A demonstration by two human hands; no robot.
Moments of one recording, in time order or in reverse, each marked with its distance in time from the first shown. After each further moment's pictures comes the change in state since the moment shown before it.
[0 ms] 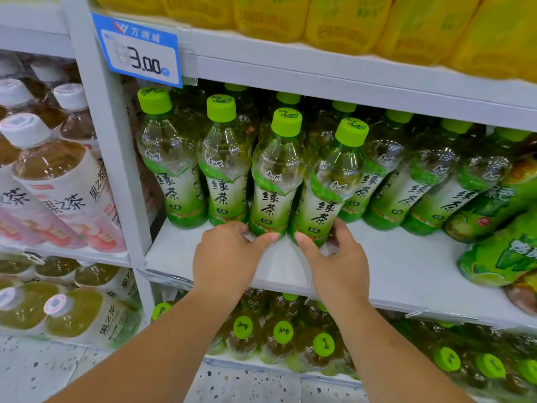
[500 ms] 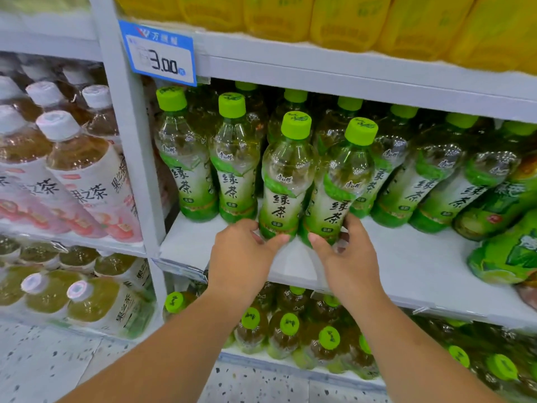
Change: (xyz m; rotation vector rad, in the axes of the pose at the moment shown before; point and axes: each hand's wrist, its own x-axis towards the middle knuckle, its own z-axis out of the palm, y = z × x) left_hand -0.023 0.004 -0.005 -0.112 -0.010 -0.009; right_hand -0.002 -0.006 -0.016 0.157 -0.118 -0.029
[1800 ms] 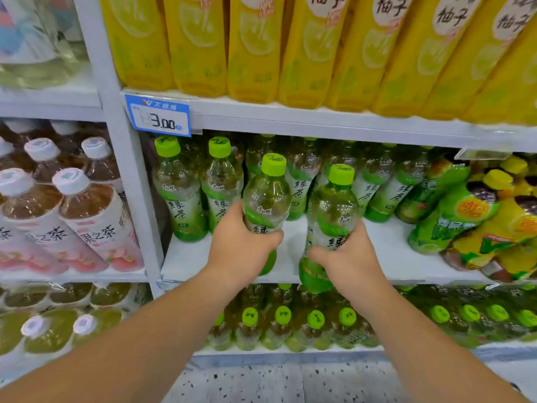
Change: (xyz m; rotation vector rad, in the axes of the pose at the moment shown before) left_hand -0.004 0.054 -0.064 -0.359 -0.293 0.098; right_hand -0.049 -0.088 -0.041 0.015 0.062 0.200
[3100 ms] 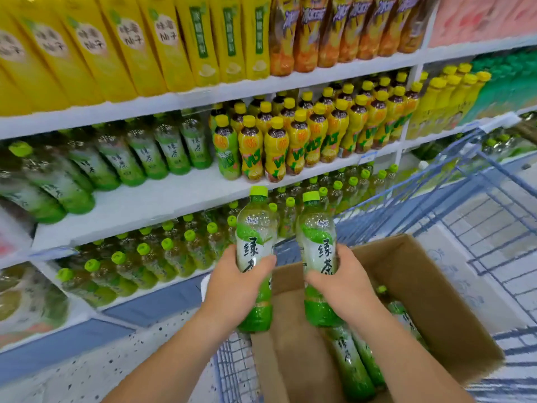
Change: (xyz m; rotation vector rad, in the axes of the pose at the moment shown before) left_hand -0.354 0.121 0.214 0.033 -0.392 -0.179; right_hand -0.278 0.110 -0.354 0.012 0.176 0.342
